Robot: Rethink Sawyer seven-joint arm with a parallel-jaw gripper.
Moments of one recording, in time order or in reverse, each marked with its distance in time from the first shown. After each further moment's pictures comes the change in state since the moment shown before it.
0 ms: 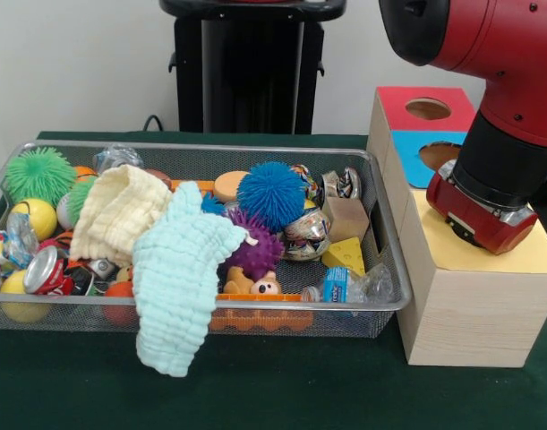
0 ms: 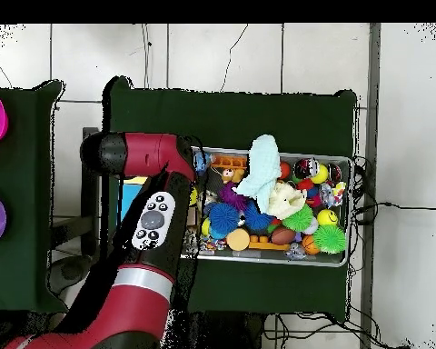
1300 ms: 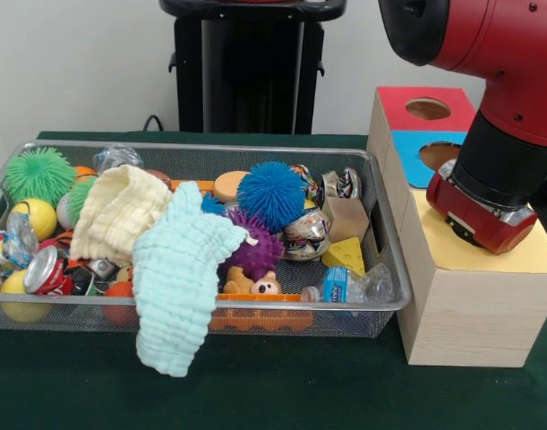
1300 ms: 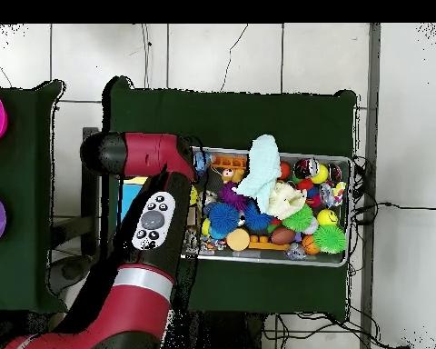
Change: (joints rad) arm 0.000 -0.001 0.001 0.001 0.000 0.000 0.000
